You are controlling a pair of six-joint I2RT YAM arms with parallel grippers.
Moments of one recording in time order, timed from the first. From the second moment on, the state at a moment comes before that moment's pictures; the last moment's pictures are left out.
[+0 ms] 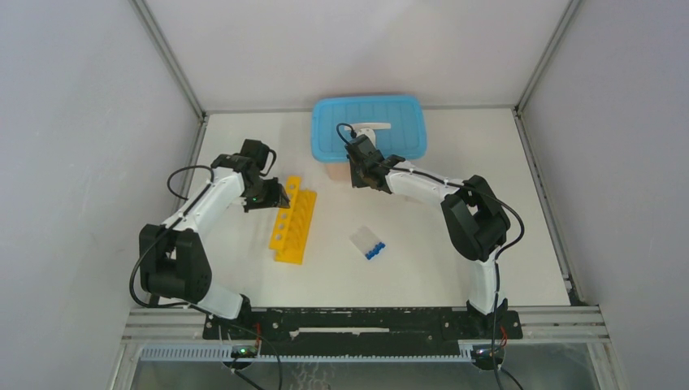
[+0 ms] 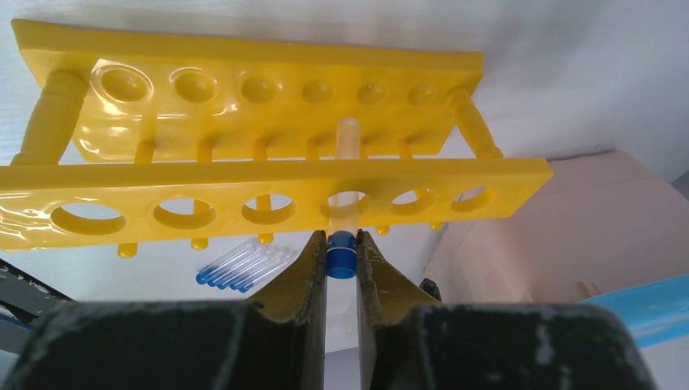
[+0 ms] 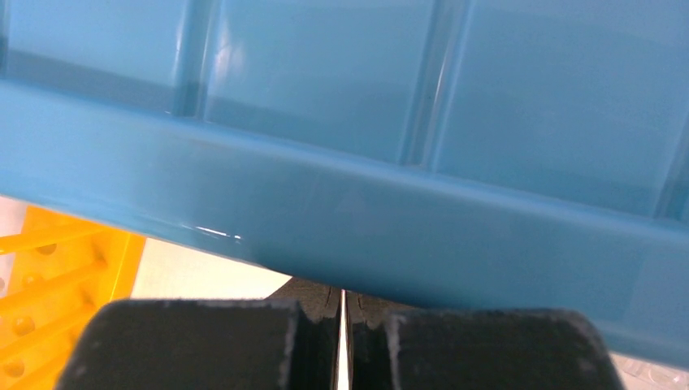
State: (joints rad) left arm -0.20 1.51 1.17 -1.00 0.04 -1.82; right arm 0.68 1.99 1.47 -0.33 0.24 0.42
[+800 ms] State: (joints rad) left arm -0.21 1.51 1.17 -1.03 0.04 -1.81; right arm 0.68 1.99 1.47 -0.33 0.23 0.42
